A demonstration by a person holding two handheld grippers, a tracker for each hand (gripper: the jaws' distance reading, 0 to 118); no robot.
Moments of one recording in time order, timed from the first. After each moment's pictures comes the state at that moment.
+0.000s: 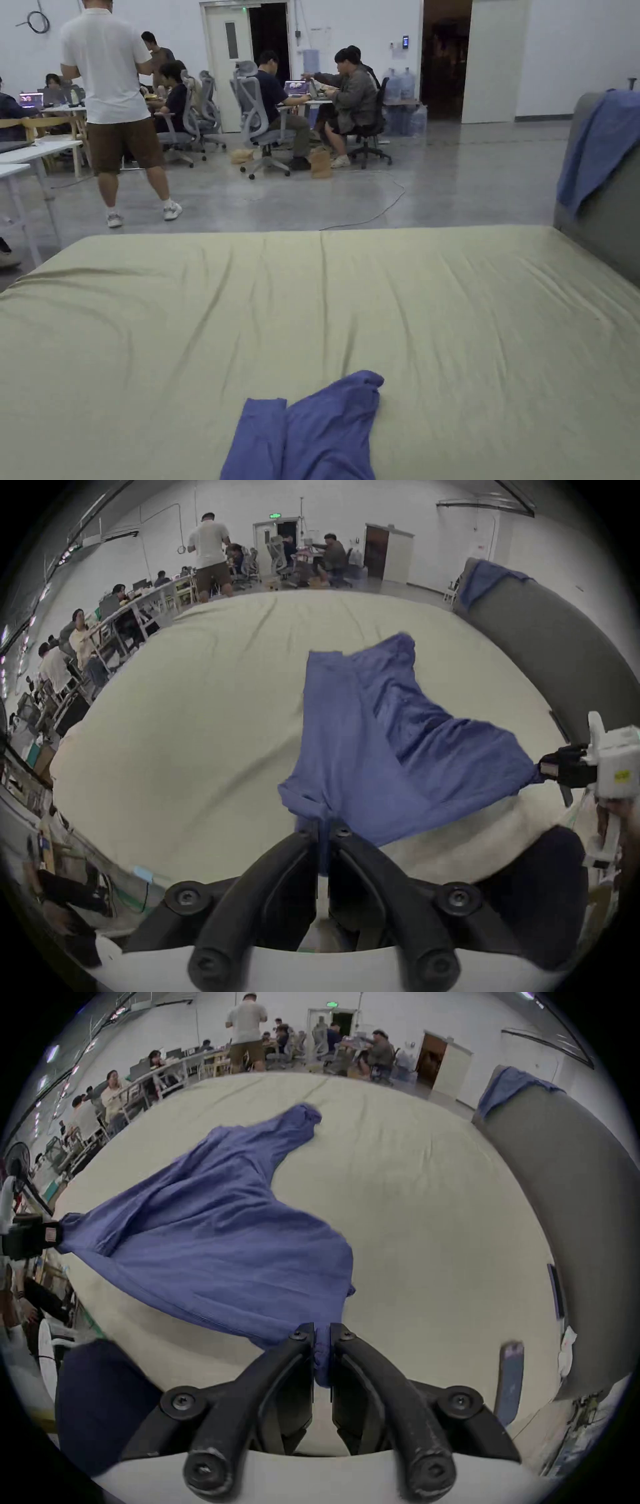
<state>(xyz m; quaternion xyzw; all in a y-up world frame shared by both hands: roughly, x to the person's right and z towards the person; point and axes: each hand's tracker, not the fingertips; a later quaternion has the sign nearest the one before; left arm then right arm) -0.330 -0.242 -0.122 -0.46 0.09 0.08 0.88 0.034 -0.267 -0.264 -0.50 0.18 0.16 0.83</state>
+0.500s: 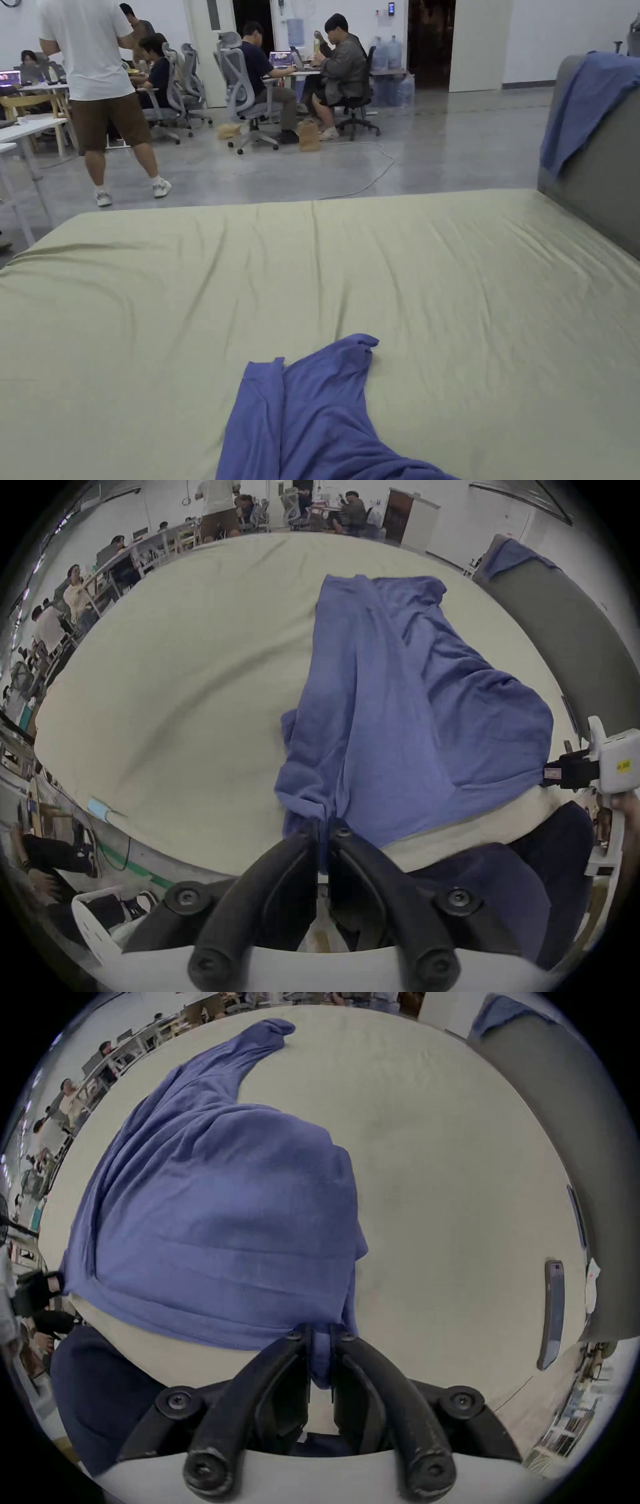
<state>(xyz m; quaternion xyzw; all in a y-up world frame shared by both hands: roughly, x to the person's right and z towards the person) -0.348 -0.319 -0.121 -0.55 0.09 0.14 0.82 0.027 -0.317 -0.275 -0.61 0.12 0.11 0.77</state>
